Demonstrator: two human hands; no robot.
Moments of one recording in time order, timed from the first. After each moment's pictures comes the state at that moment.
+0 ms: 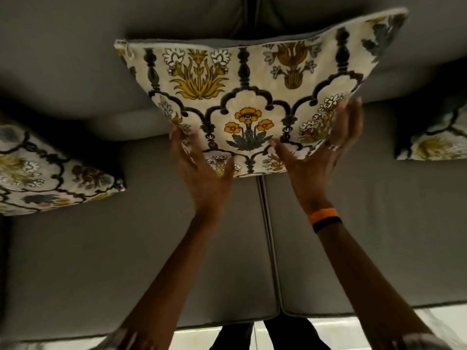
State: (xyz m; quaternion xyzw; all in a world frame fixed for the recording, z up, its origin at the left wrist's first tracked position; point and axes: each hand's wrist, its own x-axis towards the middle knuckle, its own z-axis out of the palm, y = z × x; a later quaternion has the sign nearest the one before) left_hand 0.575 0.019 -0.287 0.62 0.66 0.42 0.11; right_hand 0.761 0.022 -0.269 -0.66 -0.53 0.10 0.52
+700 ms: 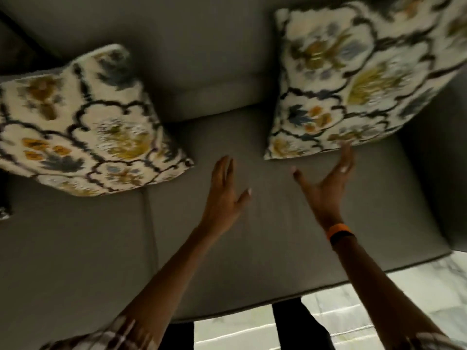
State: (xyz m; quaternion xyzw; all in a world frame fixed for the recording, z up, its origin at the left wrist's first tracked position) left_hand 0.910 -0.048 -0.328 0.75 0.55 0.18 0.33; right_hand 1.141 -0.080 -0.310 -0.79 -0.39 0.23 0.40
